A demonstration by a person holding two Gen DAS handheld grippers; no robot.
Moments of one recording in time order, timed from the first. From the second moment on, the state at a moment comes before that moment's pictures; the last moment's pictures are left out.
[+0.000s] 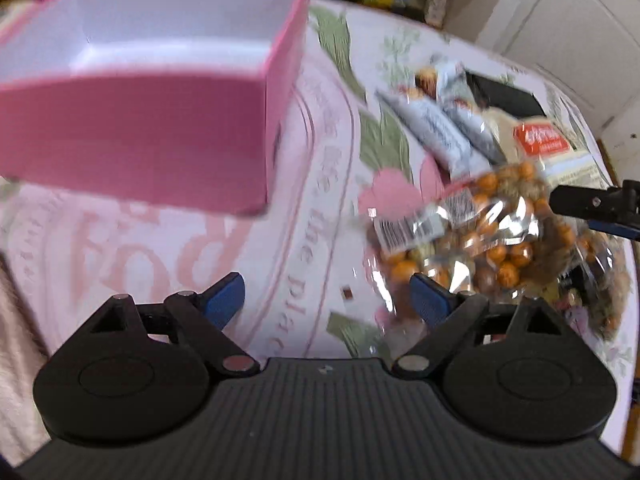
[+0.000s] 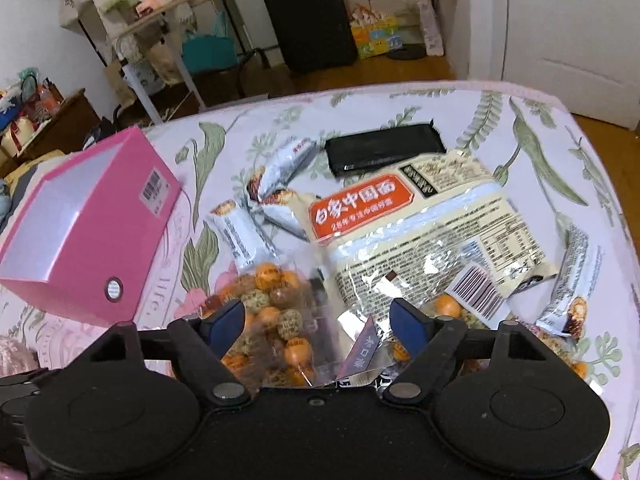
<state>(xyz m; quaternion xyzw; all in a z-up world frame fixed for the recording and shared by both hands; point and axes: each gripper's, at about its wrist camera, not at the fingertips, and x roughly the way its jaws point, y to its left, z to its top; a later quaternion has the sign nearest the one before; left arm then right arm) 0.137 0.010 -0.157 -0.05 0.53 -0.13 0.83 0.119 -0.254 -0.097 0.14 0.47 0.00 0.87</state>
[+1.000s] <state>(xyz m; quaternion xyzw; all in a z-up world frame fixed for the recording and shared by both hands) 0.145 0.011 -0.167 -0.10 0.52 -0.21 0.82 0.107 -0.264 -0.107 0.17 0.50 0.03 0.85</state>
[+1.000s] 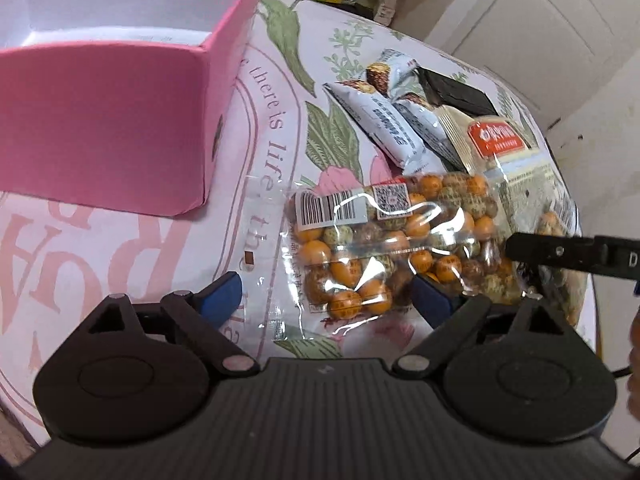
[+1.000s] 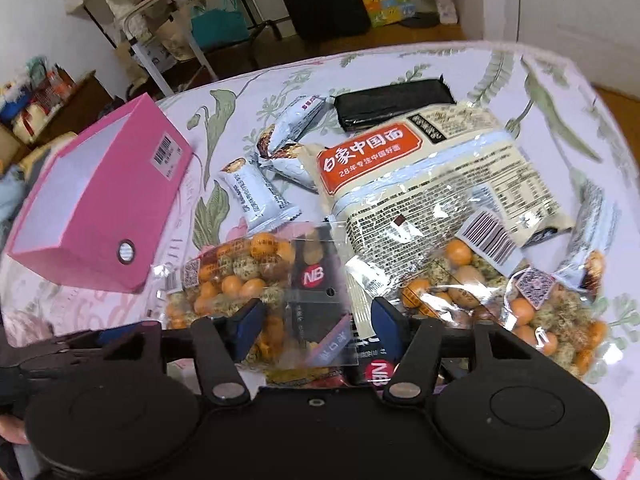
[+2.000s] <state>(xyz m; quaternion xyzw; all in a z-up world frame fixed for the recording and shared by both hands) 0.127 0.007 -0.164 -0.18 0.60 -0.27 0.73 0.090 -0.245 -0.100 0.20 0.50 0.03 0.84</state>
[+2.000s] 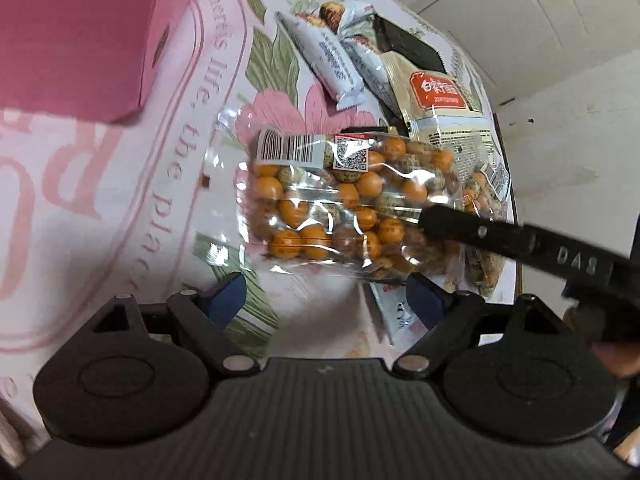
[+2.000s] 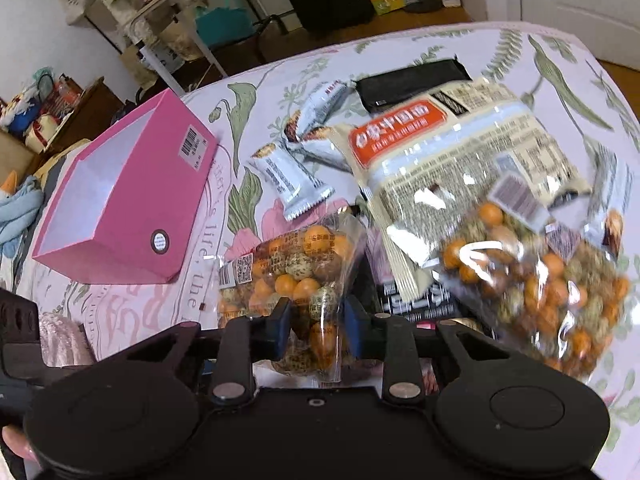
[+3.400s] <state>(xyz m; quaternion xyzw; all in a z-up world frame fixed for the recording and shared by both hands) 0.115 -0.006 -0.134 -0.27 0.63 -0.26 0.68 0.062 -0.156 -0.083 -0.16 0.51 0.18 0.83</state>
